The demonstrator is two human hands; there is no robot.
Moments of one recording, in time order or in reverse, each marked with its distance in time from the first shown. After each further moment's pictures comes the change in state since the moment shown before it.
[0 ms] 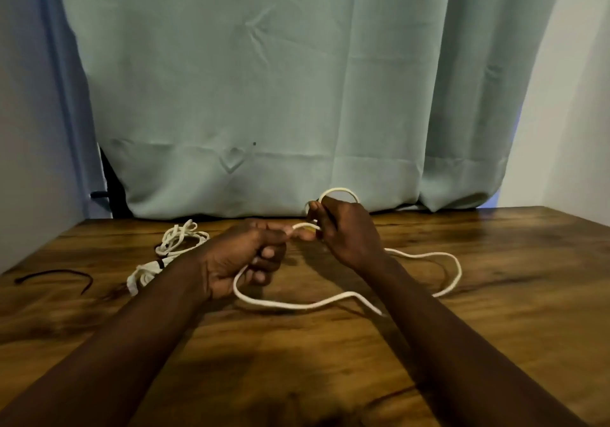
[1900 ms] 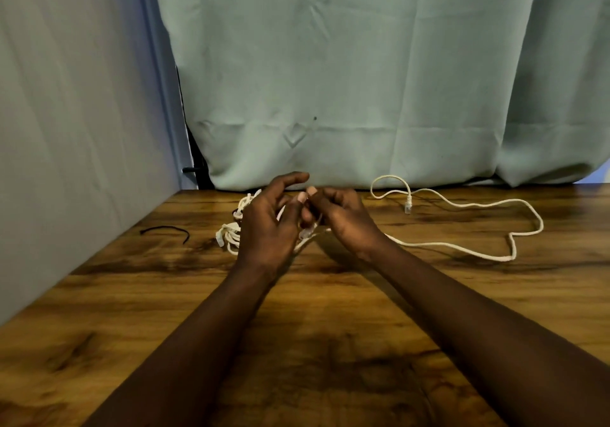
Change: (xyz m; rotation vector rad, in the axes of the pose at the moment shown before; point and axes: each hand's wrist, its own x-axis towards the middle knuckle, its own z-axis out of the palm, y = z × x) left_hand -0.041 -0.040 0.002 0.523 0.786 0.768; right_hand -0.025 -0.089 0.046 1.051 -0.291 0.222
